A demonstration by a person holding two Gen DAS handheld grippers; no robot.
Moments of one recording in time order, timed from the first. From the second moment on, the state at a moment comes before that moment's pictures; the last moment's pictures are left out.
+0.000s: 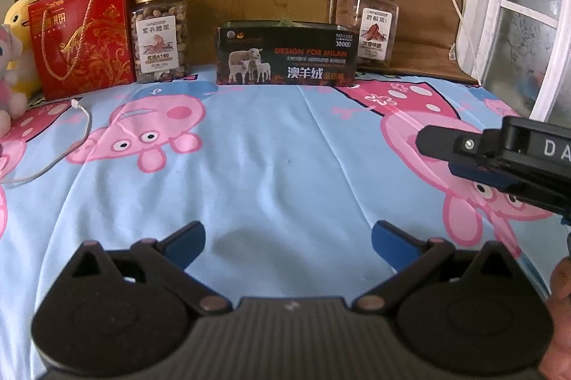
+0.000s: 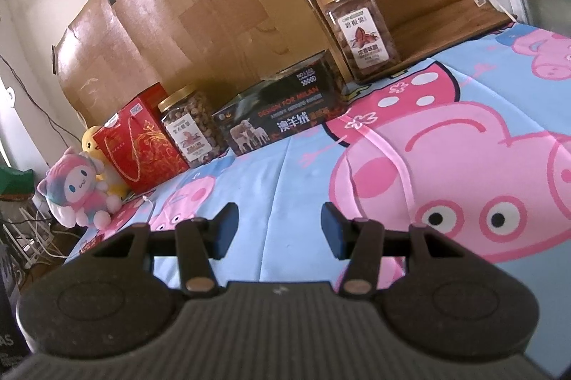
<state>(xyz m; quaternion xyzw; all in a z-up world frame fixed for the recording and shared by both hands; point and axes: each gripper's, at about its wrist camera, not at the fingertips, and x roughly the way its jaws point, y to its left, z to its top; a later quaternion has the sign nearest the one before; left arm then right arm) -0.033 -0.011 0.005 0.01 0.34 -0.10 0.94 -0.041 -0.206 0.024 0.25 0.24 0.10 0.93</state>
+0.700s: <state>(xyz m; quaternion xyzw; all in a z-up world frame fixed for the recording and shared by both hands) -0.037 -0.011 0.008 0.01 0.33 -0.10 0.94 -0.045 -0.207 0.027 0.25 0.24 0.10 0.93</state>
